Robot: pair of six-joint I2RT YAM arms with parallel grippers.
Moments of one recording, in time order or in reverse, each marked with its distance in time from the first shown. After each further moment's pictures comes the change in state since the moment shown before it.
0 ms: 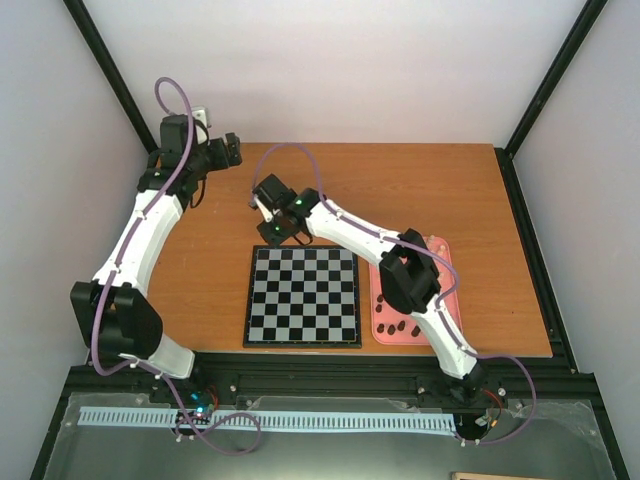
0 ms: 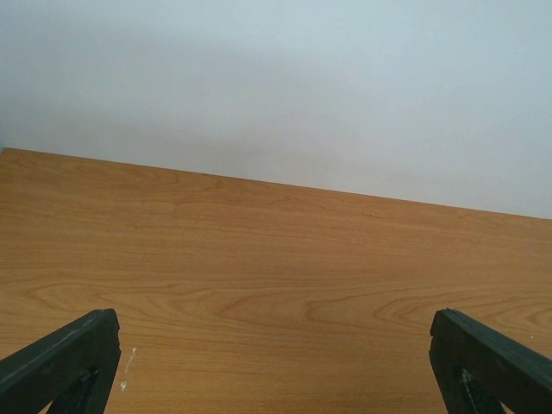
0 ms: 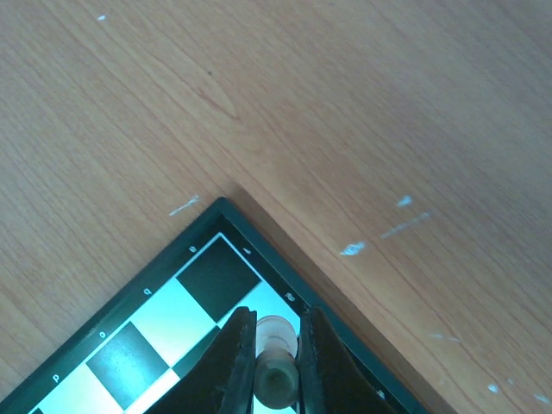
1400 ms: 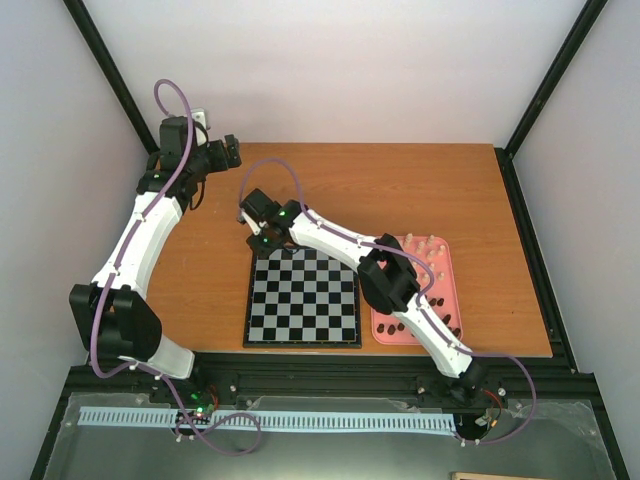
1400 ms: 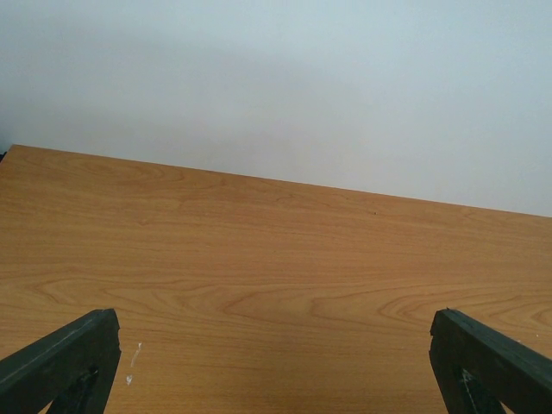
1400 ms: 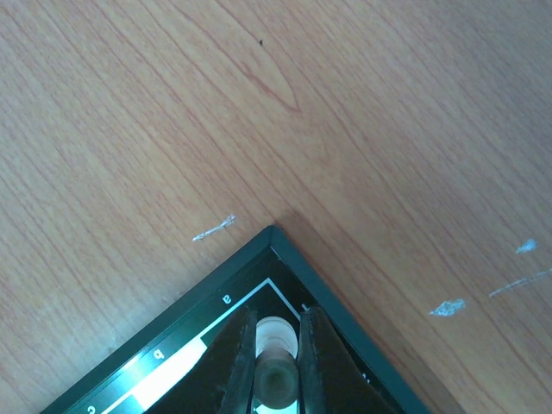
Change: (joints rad) left arm 0.000 -0.019 -0.018 0.000 -0.012 0.003; right arm 0.045 0.196 0.165 -0.016 -0.029 -0.032
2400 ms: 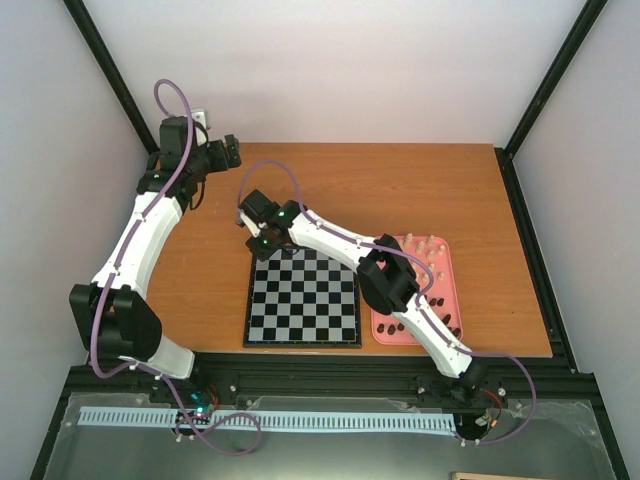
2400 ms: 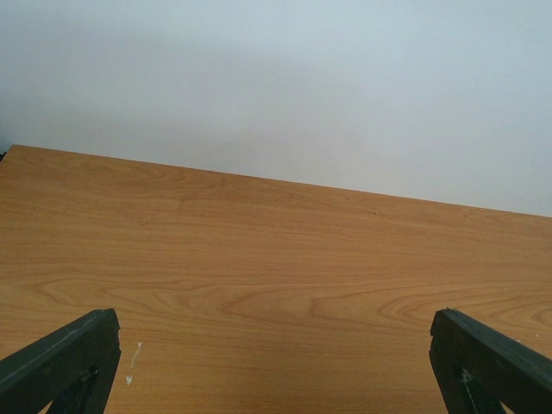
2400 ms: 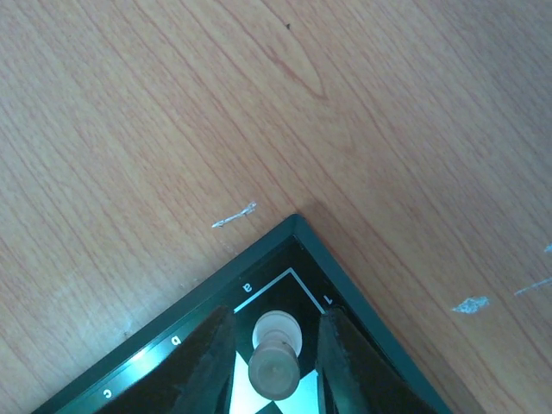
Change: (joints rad) left arm 0.000 0.000 0.000 0.000 0.000 0.000; right arm 0.005 0.008 0.010 -0.023 -0.029 -0.021
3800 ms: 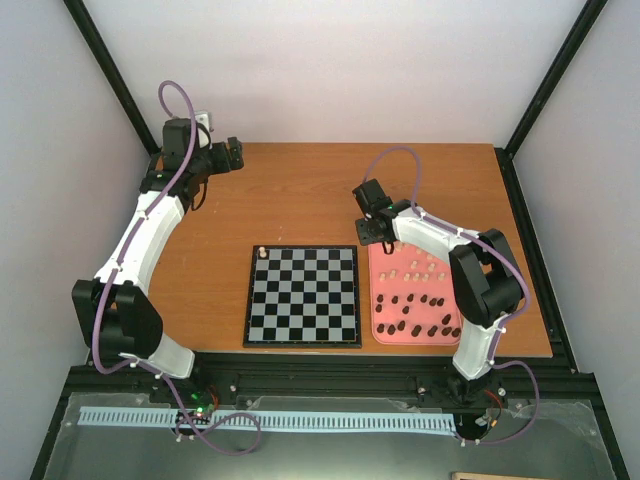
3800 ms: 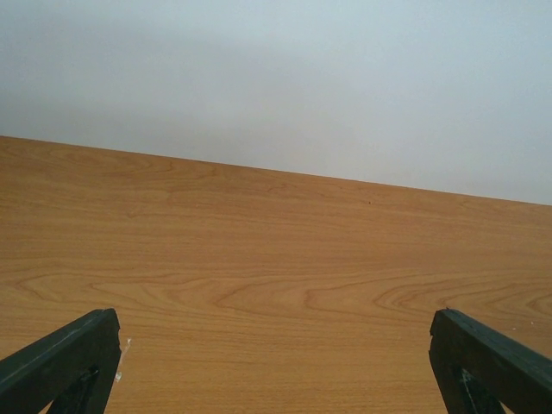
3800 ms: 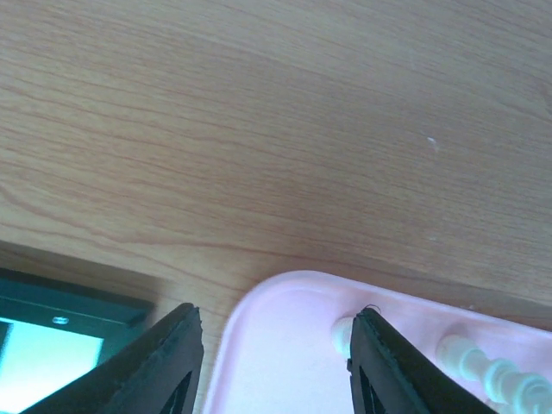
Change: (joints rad) left arm 0.000 0.015 -0.011 0.011 0.031 0.003; right arm -0.399 -0.659 -0.980 0.290 0.296 0.150
